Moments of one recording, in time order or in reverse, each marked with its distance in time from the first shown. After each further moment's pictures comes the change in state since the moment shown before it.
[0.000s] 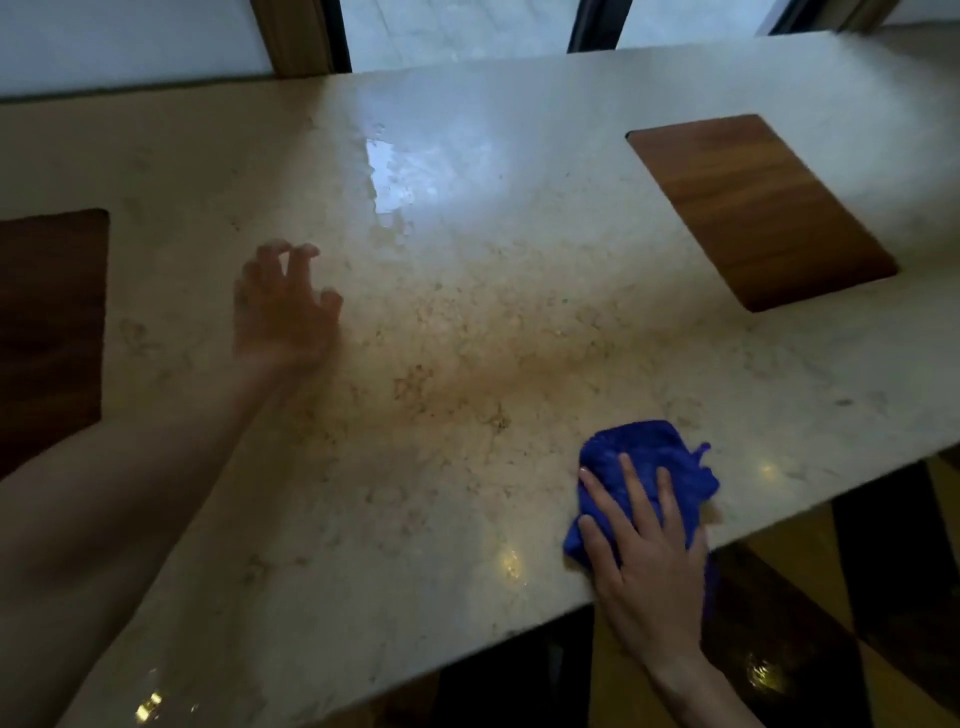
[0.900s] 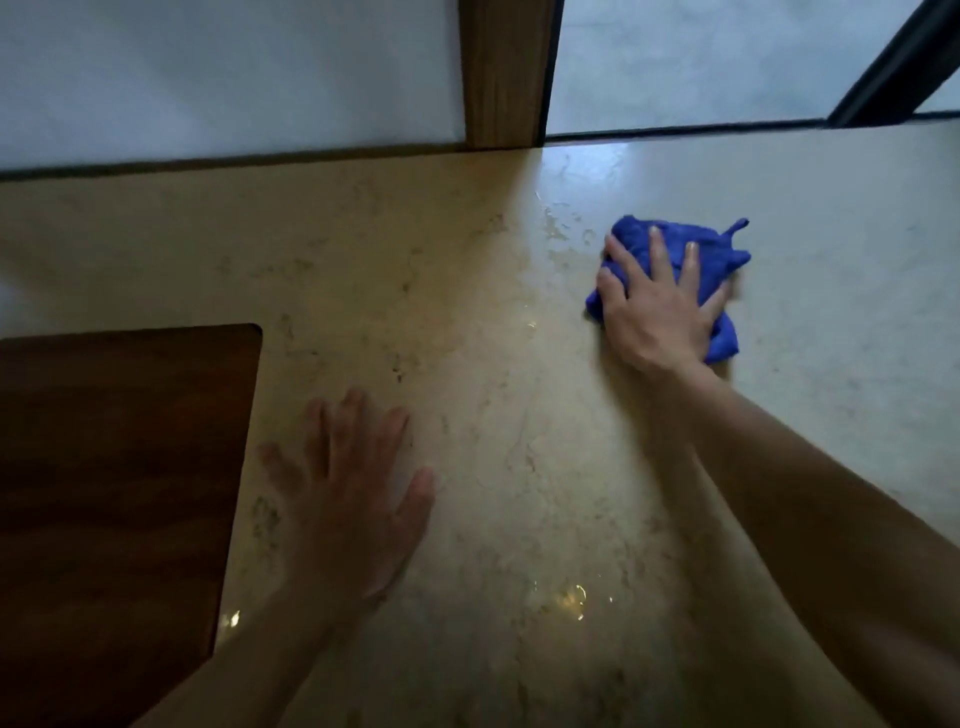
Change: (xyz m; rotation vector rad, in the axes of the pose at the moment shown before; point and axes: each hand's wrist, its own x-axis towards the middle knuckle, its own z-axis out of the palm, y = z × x) left_hand 0.022 -0.084 -0.006 0.219 -0.241 -0.184; right_hand 0.477 -0.264 0.013 0.006 -0.068 -0.061
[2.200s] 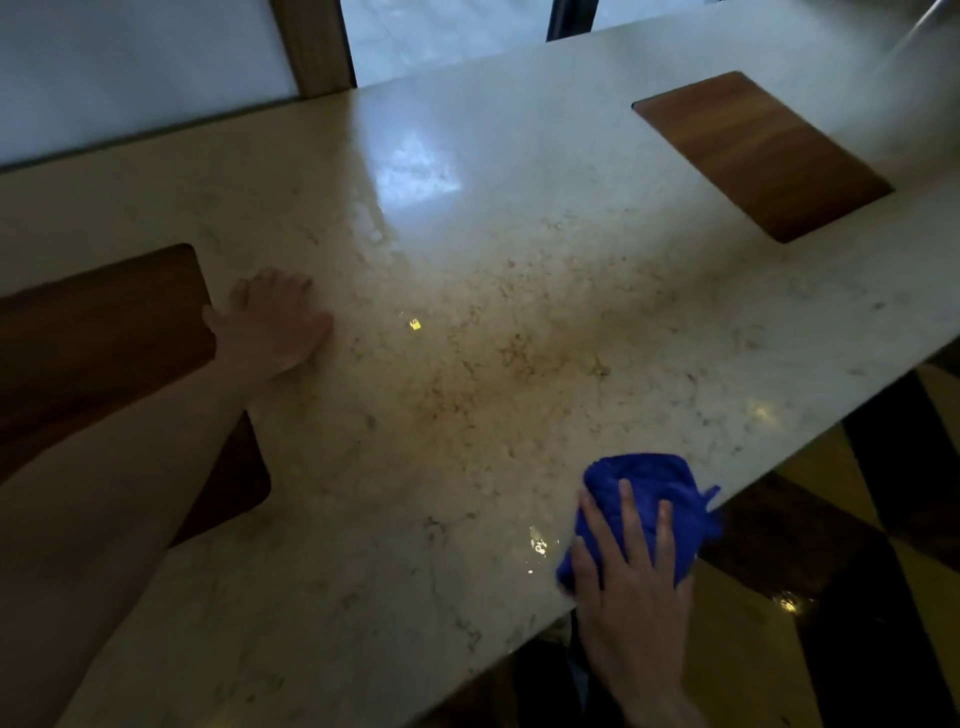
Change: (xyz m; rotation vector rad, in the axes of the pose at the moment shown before) left_hand 0.009 -0.052 -0.036 0.039 -0.240 0.156; right_hand -0.574 0.052 0.086 -0.001 0.073 0.292
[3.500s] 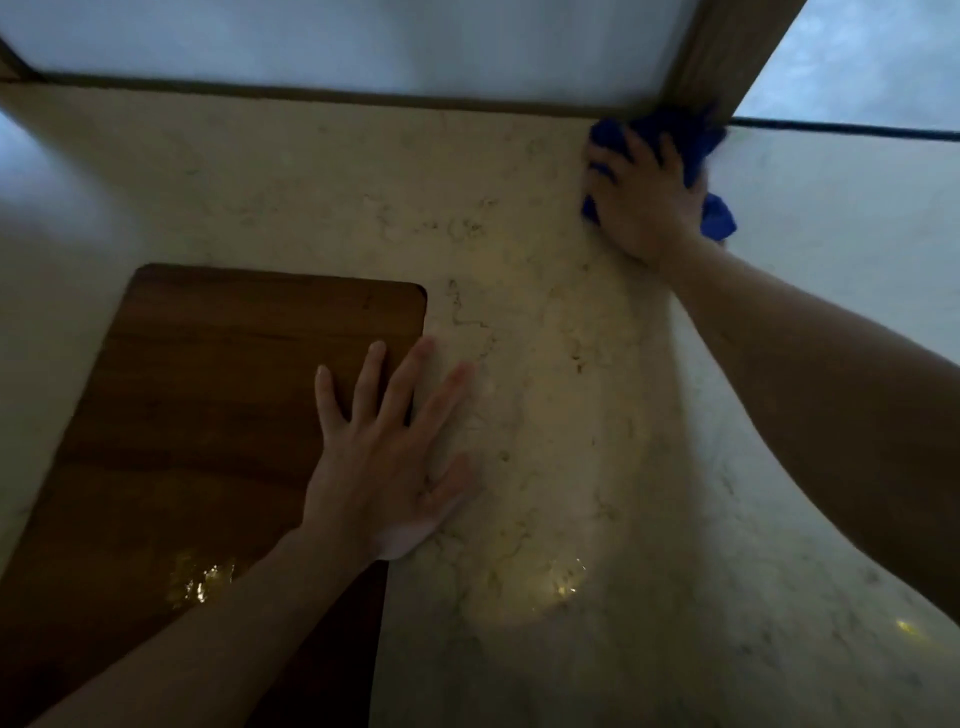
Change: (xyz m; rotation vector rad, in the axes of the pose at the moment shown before) left_hand 0.001 -0.077 0.021 -0.032 0.142 -0.008; right_hand 0.548 -0.423 0.020 -0.133 -0.061 -0.727
